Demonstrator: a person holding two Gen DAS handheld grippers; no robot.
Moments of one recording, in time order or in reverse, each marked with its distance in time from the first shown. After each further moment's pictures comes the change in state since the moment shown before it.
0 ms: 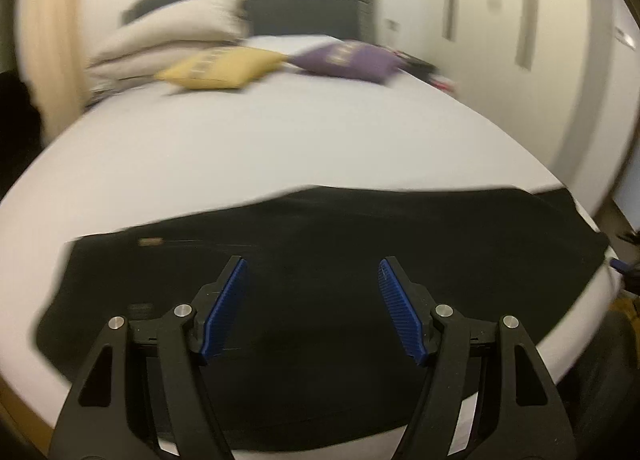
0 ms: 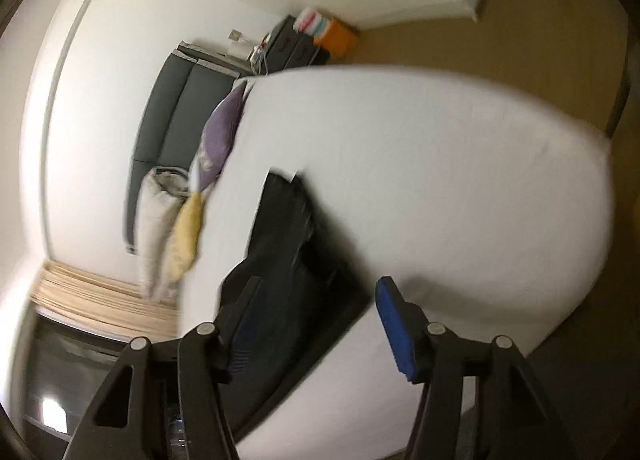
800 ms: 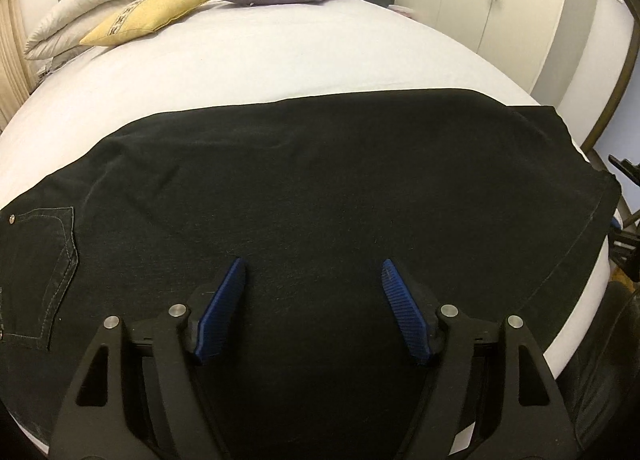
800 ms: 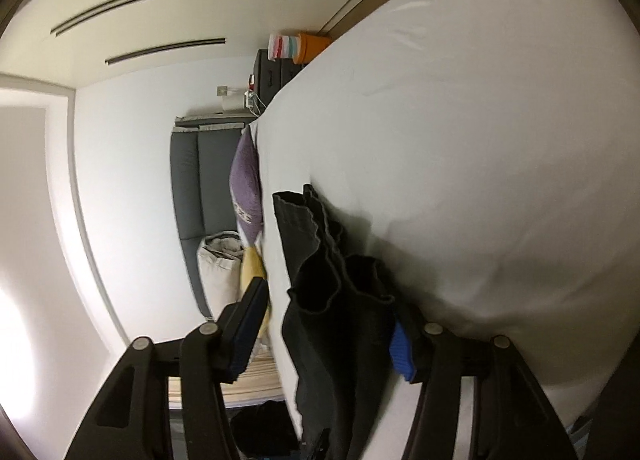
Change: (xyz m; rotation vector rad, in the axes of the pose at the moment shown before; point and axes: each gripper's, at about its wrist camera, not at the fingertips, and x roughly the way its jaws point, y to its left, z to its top) left arm 0.094 -0.144 -0.024 0.062 0.215 -0.074; right arm 0.044 -0.027 -0.019 0.340 -0.108 0.207
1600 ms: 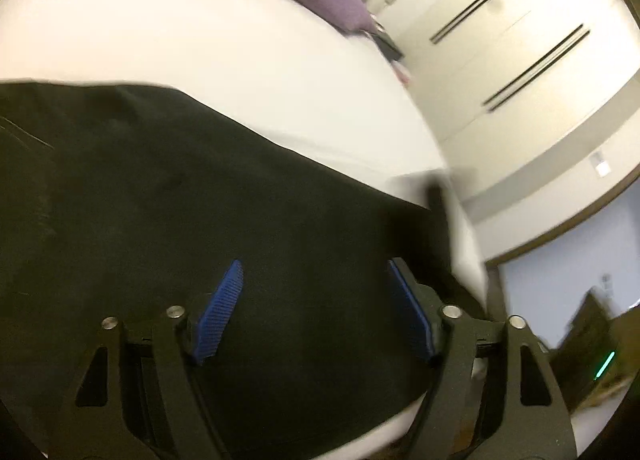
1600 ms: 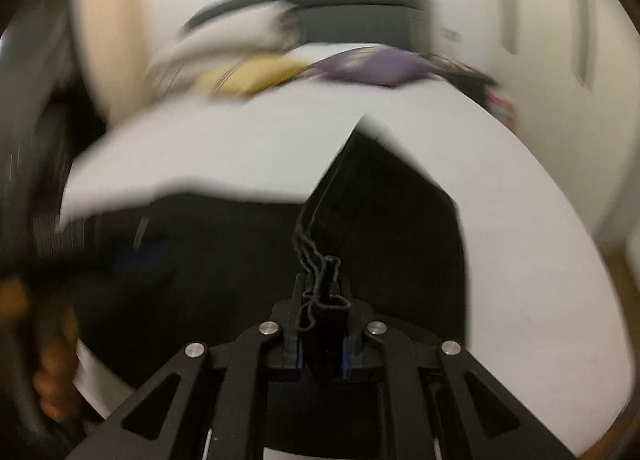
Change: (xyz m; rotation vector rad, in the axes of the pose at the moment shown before) left arm -0.015 0.101 0.058 -0.481 0.008 -0.433; right arm 0.113 0.126 -0.264 -1.529 0.270 -0.415
